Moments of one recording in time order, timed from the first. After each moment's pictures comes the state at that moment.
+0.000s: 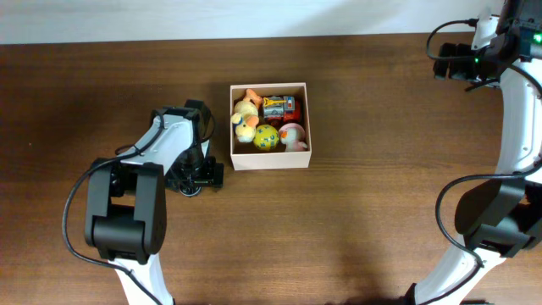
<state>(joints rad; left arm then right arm) -0.17 2.05 1.37 -1.10 -0.03 -0.16 -0.29 2.04 2.11 -1.12 -0.11 -0.07</state>
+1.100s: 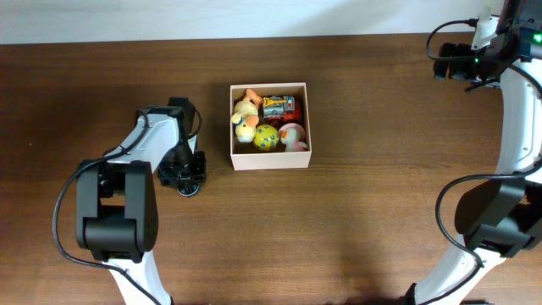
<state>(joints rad) -0.09 2.05 1.37 -1.05 -0.02 -0.16 -0.29 2.04 2.11 -1.12 -0.11 -0.07</state>
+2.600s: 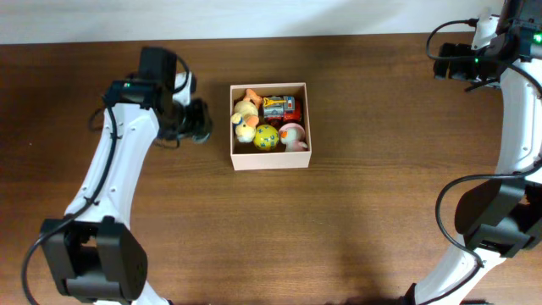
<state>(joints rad) -0.12 1.80 1.63 -1.04 0.22 -0.20 -0.29 2.04 2.11 -1.12 -0.11 -0.07</state>
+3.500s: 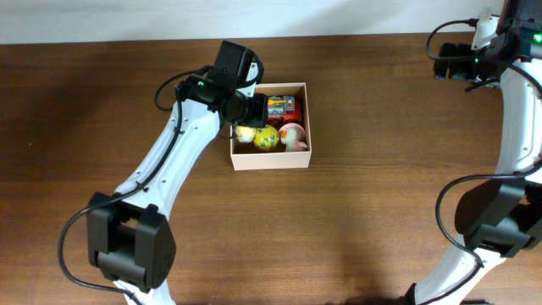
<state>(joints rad) -0.39 1.91 1.71 -0.87 0.12 -0.21 -0.29 2.04 2.11 -1.12 -0.11 -0.07</state>
